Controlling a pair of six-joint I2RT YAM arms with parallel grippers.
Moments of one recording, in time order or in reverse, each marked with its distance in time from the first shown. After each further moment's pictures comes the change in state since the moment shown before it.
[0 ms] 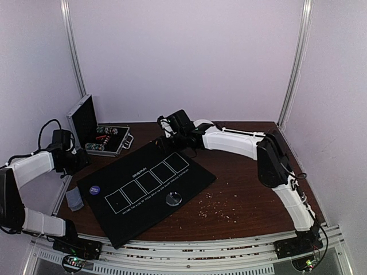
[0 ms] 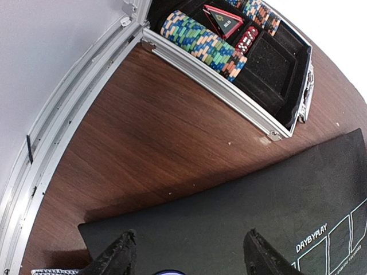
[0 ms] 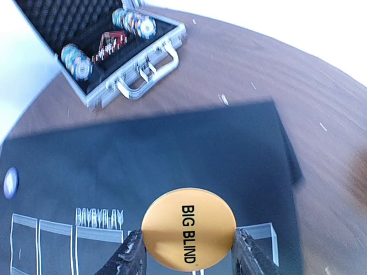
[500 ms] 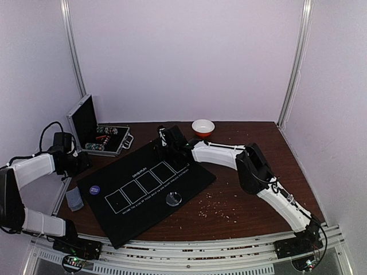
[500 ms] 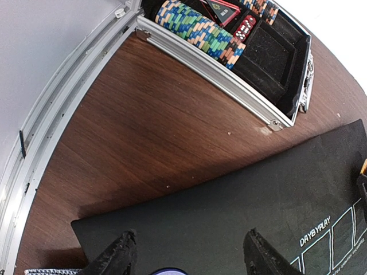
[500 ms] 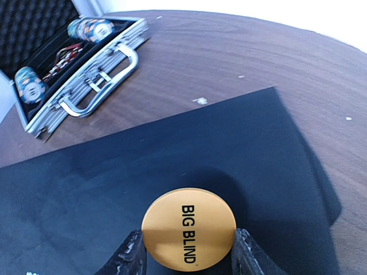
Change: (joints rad) left arm -0.005 0.000 -0.036 0.025 0.022 0.012; right arm -0.006 0.318 0.244 0.146 0.085 0.100
